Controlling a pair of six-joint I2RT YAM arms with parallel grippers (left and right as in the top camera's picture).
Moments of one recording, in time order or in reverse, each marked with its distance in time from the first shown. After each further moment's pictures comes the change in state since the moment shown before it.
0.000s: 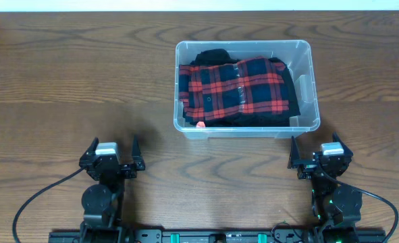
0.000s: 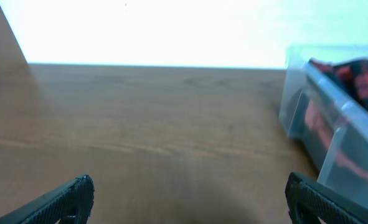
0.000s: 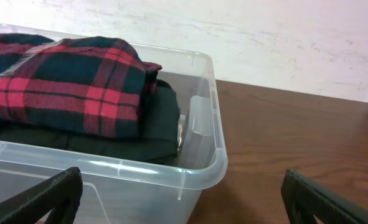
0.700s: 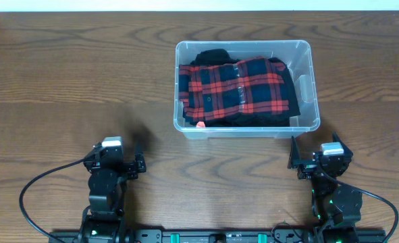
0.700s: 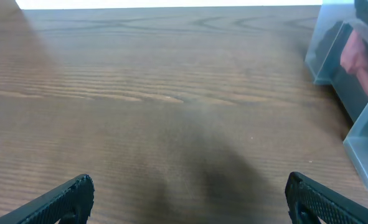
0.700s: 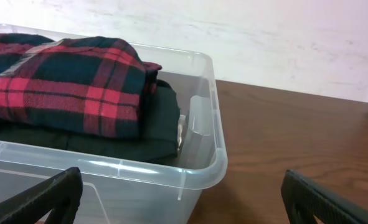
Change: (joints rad) left arm -0.010 0.257 0.032 -0.008 -0.052 0.000; right arm 0.000 0.000 0.000 0.000 0.000 0.000
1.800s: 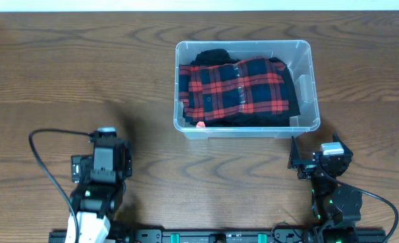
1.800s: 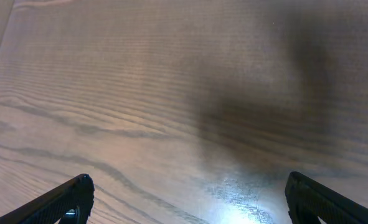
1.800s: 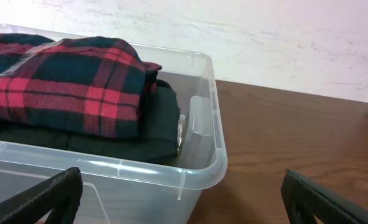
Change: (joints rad) left arm -0.034 0.470 0.368 -0.492 -0.334 0.004; right arm 0.000 0.000 0.000 0.000 0.000 0.000
